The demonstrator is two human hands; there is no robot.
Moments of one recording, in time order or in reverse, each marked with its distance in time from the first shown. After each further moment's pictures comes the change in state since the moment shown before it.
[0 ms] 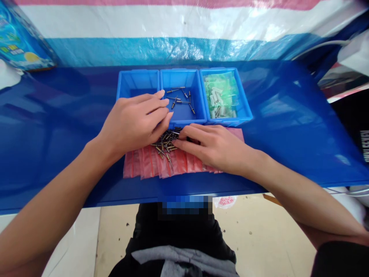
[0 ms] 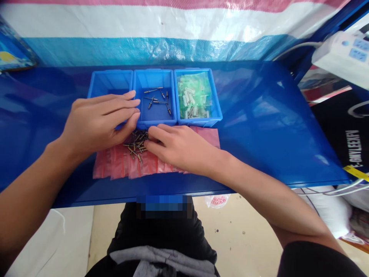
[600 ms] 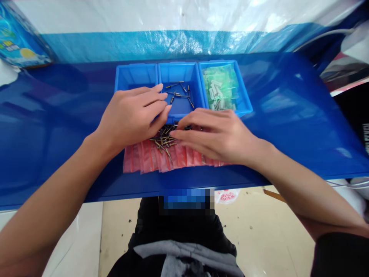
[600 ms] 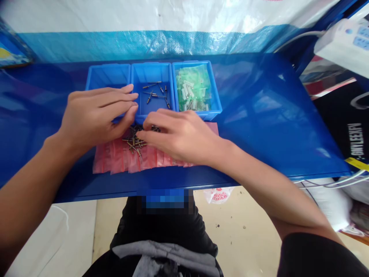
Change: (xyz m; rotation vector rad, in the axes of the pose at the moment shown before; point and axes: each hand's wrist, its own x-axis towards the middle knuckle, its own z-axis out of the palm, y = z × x) left_hand -0.002 0.000 0.001 -0.067 -0.033 -0.046; right_hand -0.004 0.007 -0.004 0.123 0.135 0.062
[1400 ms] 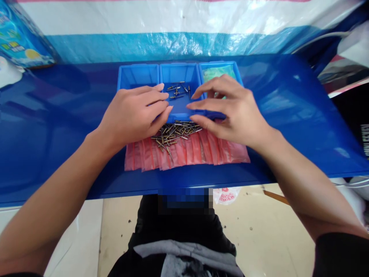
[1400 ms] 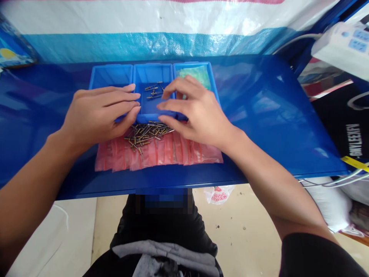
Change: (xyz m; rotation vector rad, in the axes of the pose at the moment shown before) left_hand -0.001 -0.002 -0.003 0.037 -0.085 0.006; right_hand -0.003 0.033 -0.008 0.045 0.141 0.169
